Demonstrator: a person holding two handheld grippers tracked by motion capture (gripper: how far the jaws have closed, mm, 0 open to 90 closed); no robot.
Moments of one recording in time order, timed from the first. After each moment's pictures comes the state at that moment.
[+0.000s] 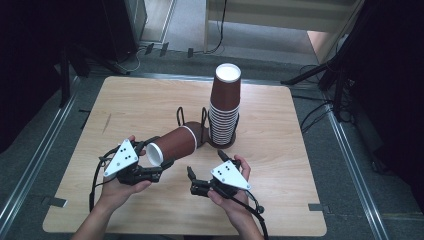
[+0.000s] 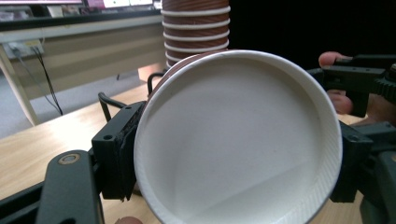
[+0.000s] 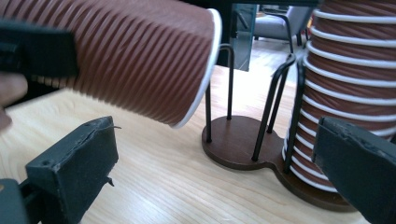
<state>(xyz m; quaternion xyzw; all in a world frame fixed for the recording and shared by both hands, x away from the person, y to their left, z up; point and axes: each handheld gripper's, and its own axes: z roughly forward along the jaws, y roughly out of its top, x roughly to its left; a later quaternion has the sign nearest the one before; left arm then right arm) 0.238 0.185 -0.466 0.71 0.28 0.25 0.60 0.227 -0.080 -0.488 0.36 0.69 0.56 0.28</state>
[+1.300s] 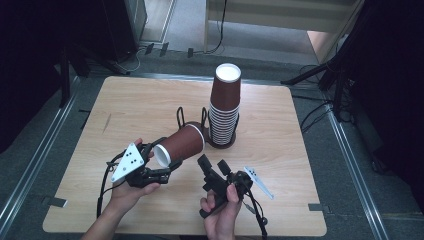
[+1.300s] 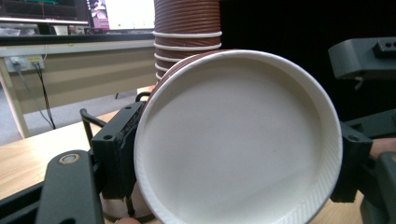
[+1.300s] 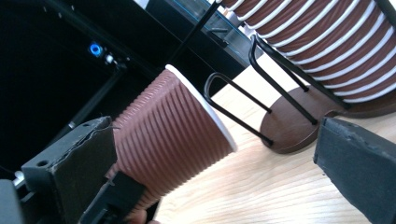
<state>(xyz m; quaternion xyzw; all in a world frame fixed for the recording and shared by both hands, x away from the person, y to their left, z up) 0.235 0.163 -0.475 0.67 0.28 0.25 0.64 0.211 -0.094 -0.479 0.60 0.42 0.68 0.03</state>
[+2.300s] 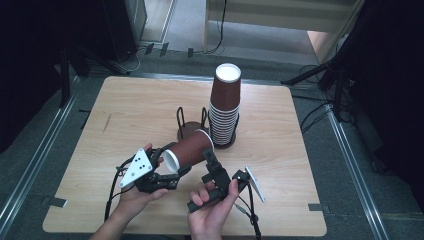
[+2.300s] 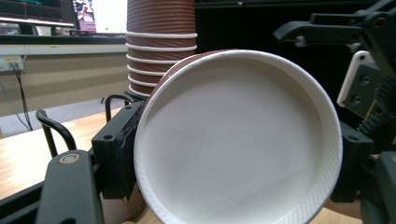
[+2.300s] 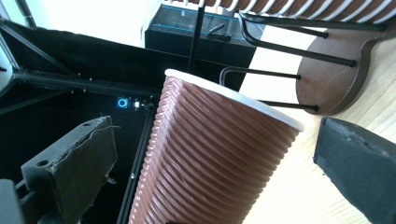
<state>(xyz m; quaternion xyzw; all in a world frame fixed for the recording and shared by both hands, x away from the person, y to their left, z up) 0.228 0.142 -0.483 0.67 0.27 0.22 0.66 0.216 -0.080 -0.481 0.68 0.24 0.68 -0.14</state>
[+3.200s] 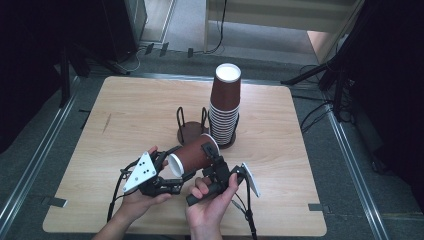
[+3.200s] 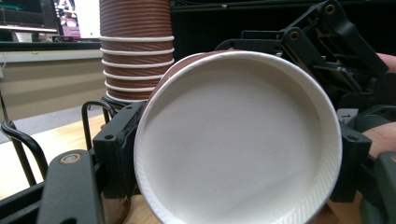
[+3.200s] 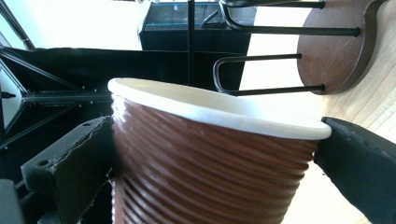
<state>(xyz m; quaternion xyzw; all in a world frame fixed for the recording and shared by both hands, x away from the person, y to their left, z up) 0.222 0.134 -0.483 0.67 0.25 0.21 0.67 0.233 -0.076 -0.490 0.69 0.20 0.66 -0.21</state>
